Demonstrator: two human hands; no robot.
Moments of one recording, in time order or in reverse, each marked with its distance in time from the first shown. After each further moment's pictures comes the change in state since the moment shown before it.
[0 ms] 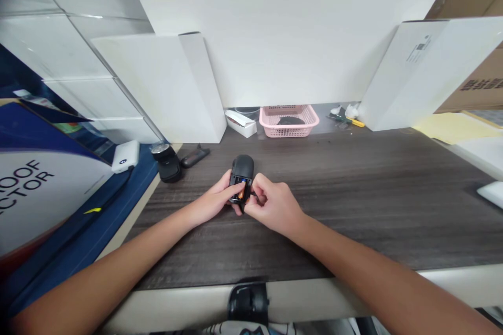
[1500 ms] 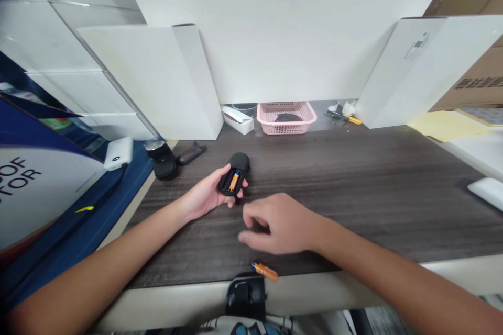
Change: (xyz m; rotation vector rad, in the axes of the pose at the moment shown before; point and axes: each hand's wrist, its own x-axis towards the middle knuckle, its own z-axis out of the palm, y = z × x) left_hand 0.004 0.013 -0.006 -0.463 -0.022 -0.155; right_hand -0.008 -0.015 -0.045 -0.119 -0.640 -0.141
